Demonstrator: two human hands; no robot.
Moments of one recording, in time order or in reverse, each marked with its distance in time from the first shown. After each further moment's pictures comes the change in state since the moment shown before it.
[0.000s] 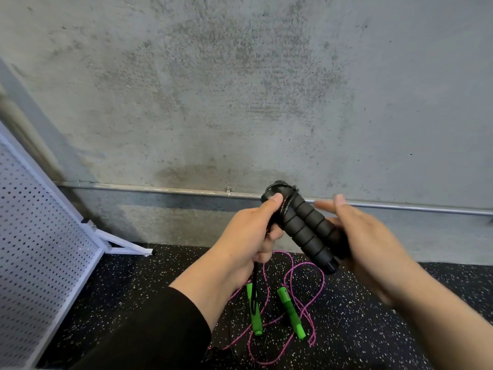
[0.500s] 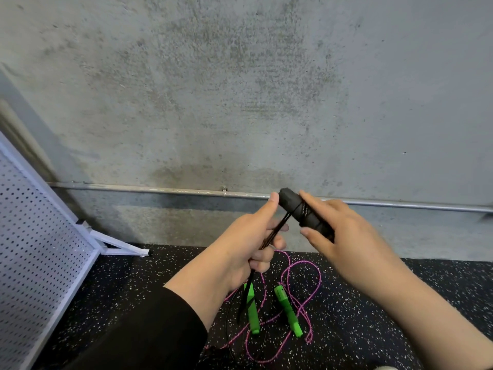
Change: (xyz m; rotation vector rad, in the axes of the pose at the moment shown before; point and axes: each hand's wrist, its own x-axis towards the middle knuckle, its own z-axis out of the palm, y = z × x) left_hand 0.002 -0.004 0.001 0.075 -0.076 -0.166; right_hand 0.006 0.014 -0.010 -1.037 0.036 -0.477
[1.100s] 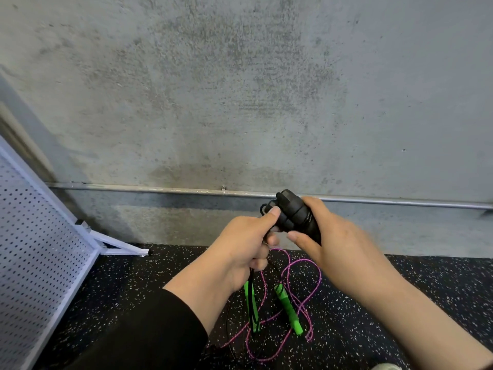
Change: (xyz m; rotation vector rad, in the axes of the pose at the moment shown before) left_hand 0.004 -0.010 -0.001 -0.073 0.092 0.039; right_hand -0.006 -0.020 0.003 -0.003 -0.055 0.080
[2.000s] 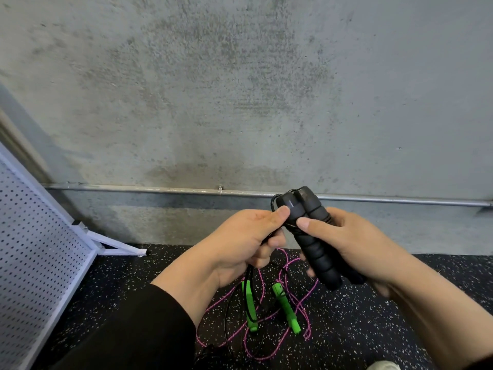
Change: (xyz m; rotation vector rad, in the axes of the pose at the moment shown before) left_hand -0.016 0.013 0.004 0.151 -0.276 0.138; right_hand 0.004 0.014 -0.020 0.967 -0.292 0.357
